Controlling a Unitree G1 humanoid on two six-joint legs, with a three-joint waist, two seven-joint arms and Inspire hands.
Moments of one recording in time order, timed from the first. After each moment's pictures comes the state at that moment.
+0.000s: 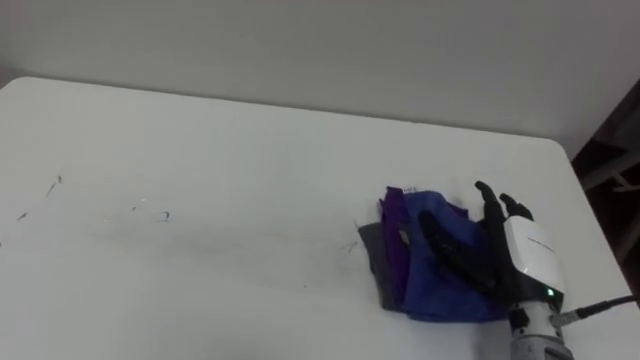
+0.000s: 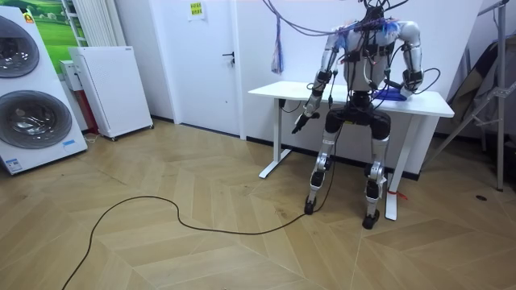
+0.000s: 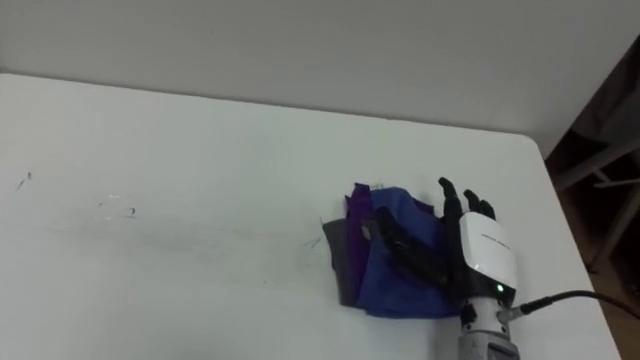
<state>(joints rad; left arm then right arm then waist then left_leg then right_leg) 0.37 0.24 0.03 0.86 0.42 0.05 0.24 0.16 -0.33 0.09 0.45 -0.74 -0.15 -0.50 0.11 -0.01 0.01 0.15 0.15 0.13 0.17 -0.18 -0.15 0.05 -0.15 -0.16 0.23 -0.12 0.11</state>
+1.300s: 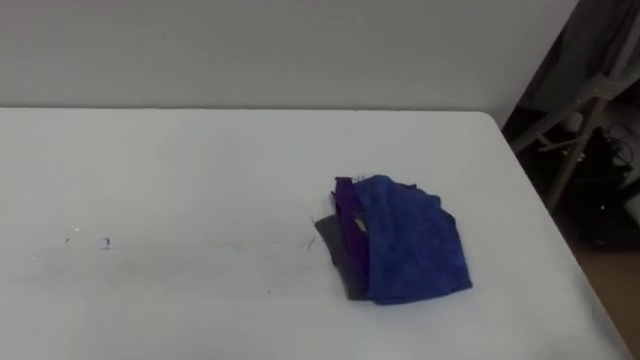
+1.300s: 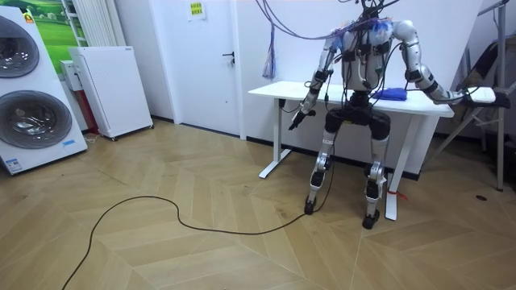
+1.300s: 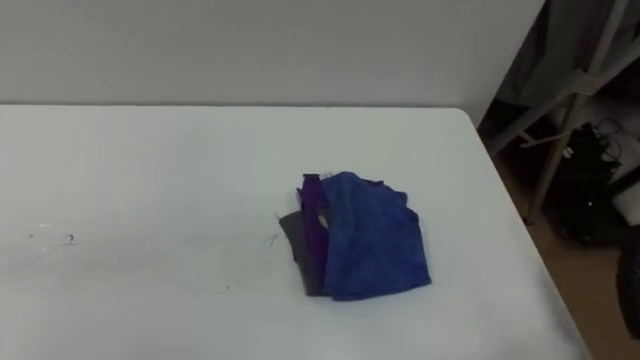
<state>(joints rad) 0.39 0.26 0.23 0.87 0.38 0.06 0.22 0.21 -0.40 -0.38 0.75 -0.25 -0.11 -0.70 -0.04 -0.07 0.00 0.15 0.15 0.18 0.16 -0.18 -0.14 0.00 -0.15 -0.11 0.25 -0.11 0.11</state>
